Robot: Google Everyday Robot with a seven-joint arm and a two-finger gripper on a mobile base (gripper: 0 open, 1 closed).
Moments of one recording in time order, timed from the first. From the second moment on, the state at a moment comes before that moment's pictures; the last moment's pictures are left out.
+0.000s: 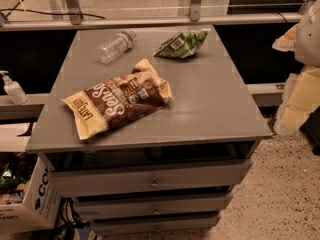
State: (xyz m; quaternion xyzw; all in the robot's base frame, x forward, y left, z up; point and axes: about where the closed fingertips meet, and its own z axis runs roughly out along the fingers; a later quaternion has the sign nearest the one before) arm 0.438 -0.217 0.976 -0.60 0.78 -0.03 0.16
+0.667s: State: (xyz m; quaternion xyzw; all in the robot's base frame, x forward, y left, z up) arm 0.431 -0.208 0.968 -0.61 0.78 -0.02 0.16
